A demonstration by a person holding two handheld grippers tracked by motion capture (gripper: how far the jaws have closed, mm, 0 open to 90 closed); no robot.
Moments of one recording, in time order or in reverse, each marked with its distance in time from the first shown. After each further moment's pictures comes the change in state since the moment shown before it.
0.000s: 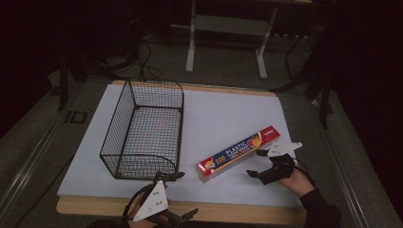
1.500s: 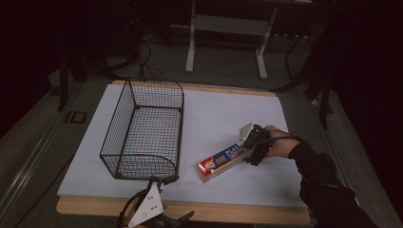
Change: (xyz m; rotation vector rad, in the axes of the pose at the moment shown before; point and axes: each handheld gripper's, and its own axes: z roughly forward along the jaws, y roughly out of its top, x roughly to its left) left arm -0.009 -0.006 -0.013 0.019 0.054 -0.028; right arm -0.018 0.090 0.050 0.577 -0.018 -0.492
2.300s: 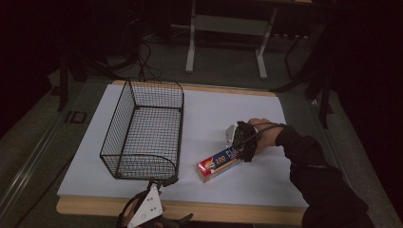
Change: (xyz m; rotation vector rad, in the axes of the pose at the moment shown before) left arm -0.001 -0.003 -0.001 0.017 -0.024 -0.010; right arm -0.008 0.036 0.016 0.064 0.023 -0.265
